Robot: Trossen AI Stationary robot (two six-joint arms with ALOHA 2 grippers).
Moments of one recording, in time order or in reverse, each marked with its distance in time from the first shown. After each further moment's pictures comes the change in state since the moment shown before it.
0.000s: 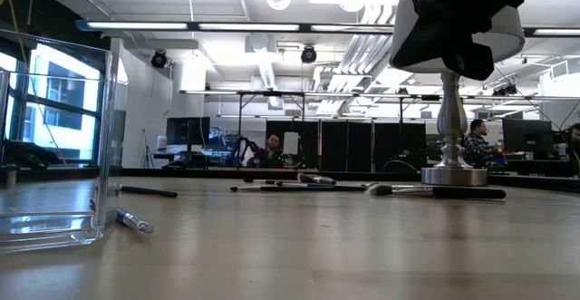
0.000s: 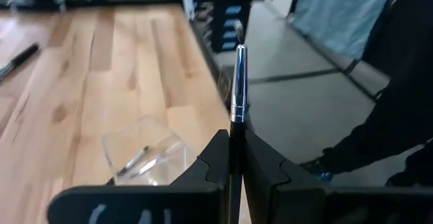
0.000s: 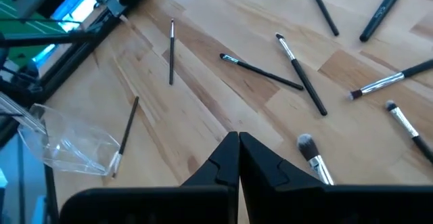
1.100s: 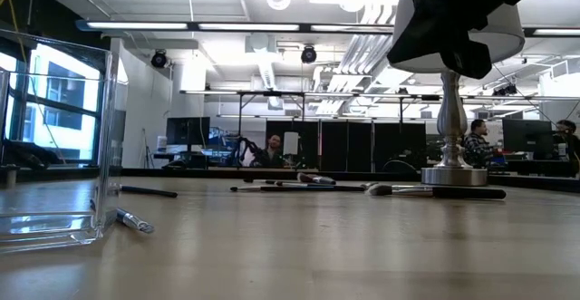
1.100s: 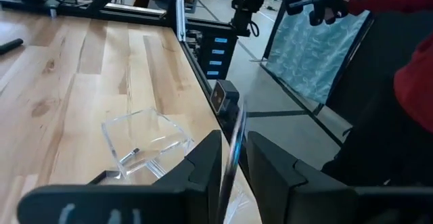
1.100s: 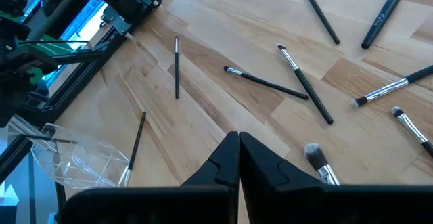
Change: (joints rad) left arm -0.004 -0.031 -0.307 0.507 0.014 0.017; right arm 0.000 0.000 0.000 0.030 0.031 0.028
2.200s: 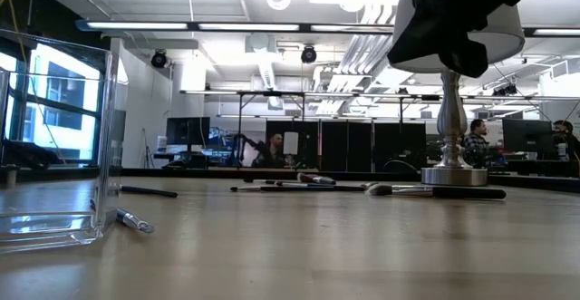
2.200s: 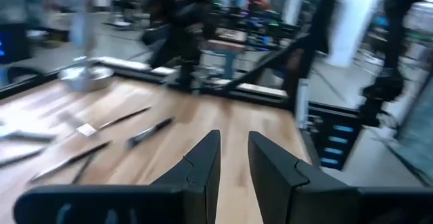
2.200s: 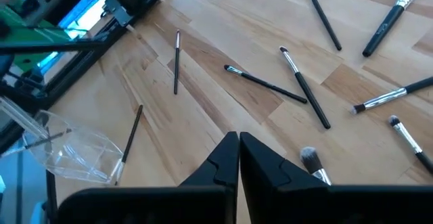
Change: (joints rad) left arm 0.187 0.000 0.159 0.007 -0.347 0.177; right arm 0.000 0.000 0.000 0.000 -0.008 -0.088
